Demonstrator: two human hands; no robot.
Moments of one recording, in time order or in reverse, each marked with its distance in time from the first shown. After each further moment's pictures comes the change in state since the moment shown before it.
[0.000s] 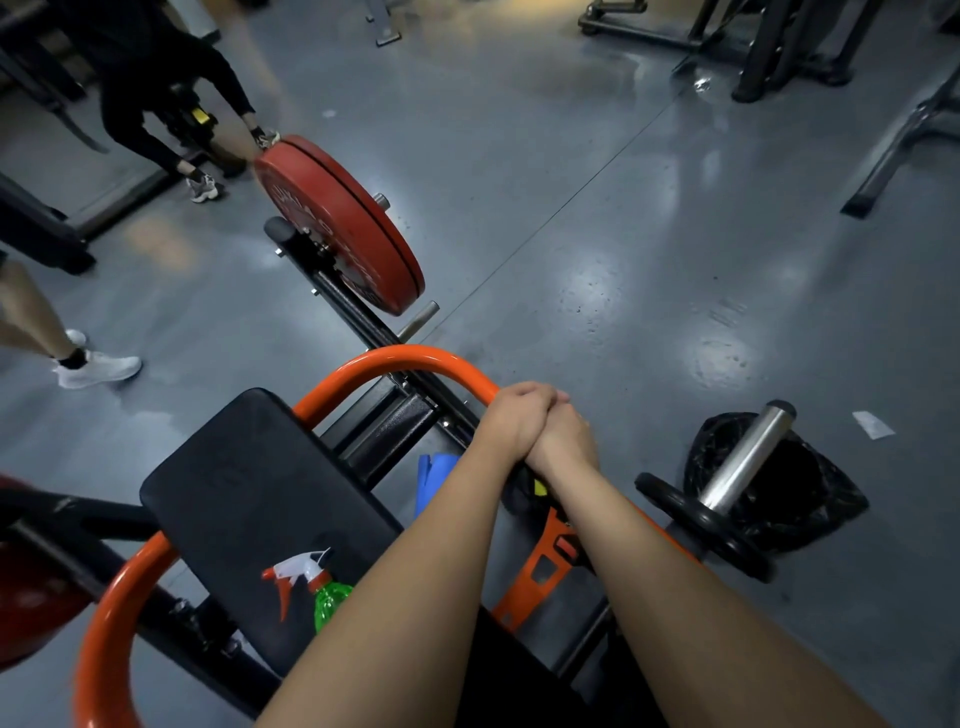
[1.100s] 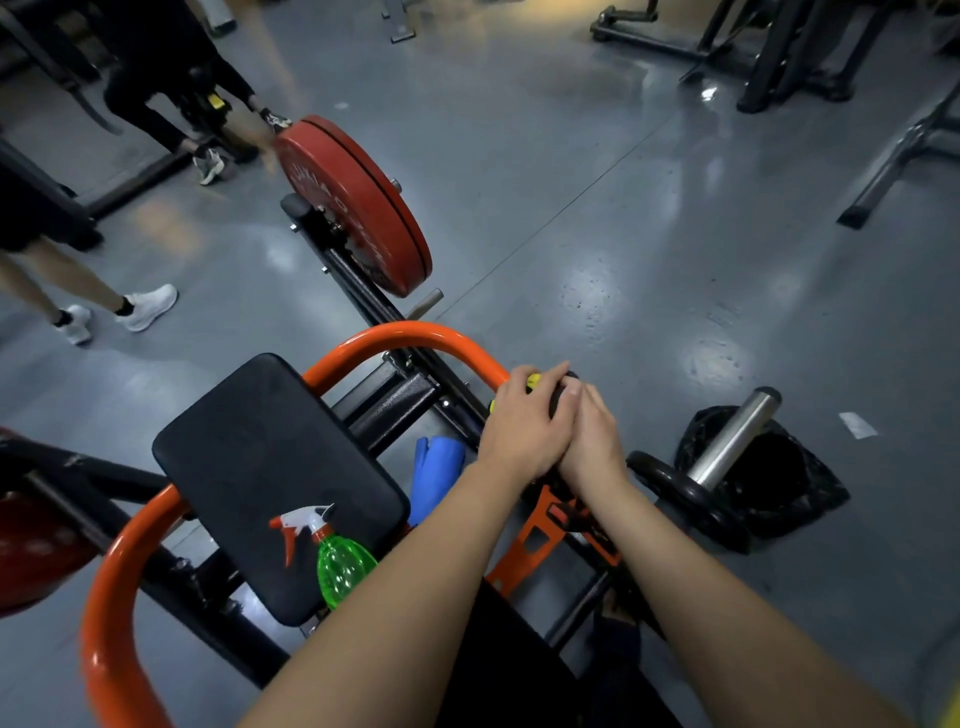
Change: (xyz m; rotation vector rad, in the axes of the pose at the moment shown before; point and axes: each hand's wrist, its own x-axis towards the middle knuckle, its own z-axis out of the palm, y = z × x) left_hand -0.070 -0.036 0.011 0.515 0.138 0.408; right_hand -0.040 0.065 -0.011 -0.044 0.131 -0.593
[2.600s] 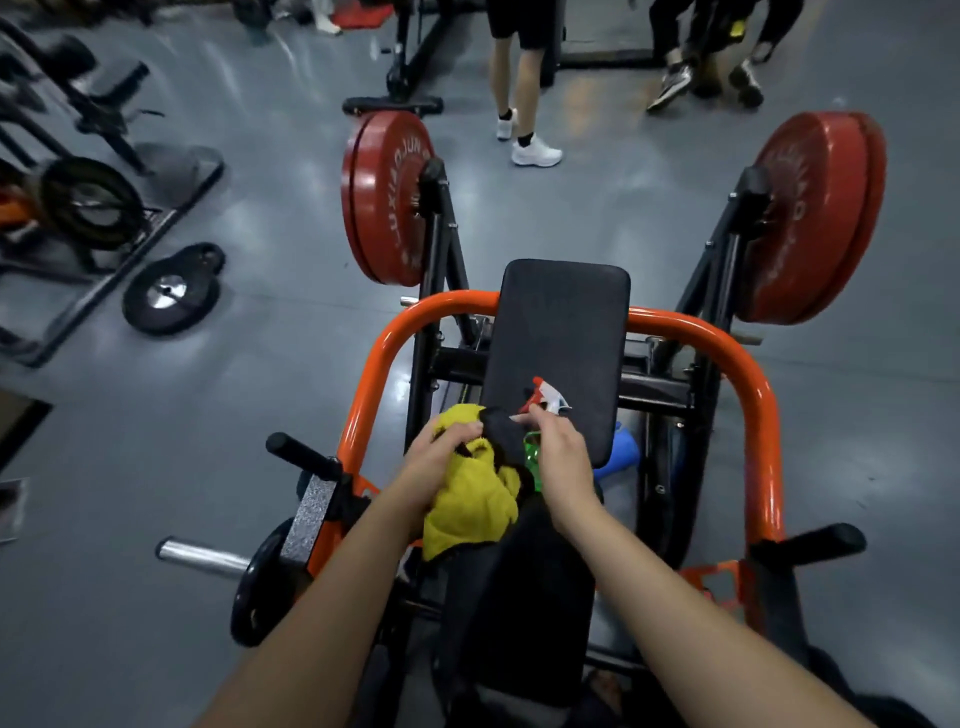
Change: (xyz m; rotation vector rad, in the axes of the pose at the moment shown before) left_hand -0.310 -0.148 -0.130 -1.293 0.835 -0.824; right_hand -0.148 -0.197 0.130 0.371 -0.866 -0.005
